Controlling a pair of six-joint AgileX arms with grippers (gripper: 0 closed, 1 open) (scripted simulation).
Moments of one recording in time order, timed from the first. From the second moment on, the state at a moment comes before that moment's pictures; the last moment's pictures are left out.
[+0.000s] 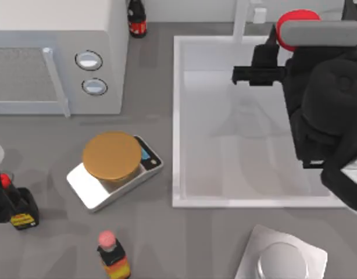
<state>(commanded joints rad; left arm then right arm) 0.00 0.00 0.00 0.00 0.00 0.00 0.65 1.60 0.71 0.88 0.68 0.02</state>
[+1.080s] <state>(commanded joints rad) 0.00 0.00 0.00 0.00 0.00 0.00 0.65 2.18 0.62 1.56 0.69 0.02</state>
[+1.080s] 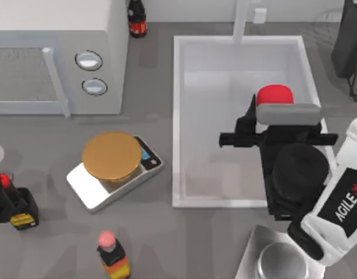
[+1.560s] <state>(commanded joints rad) 0.00 0.00 0.00 0.00 0.00 0.00 0.65 2.23 0.61 1.61 0.68 0.02</state>
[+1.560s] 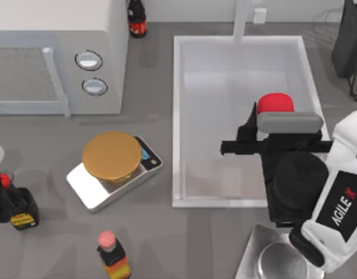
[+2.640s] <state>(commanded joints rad) 0.00 0.00 0.00 0.00 0.00 0.00 0.65 2.23 0.61 1.61 0.68 0.02</state>
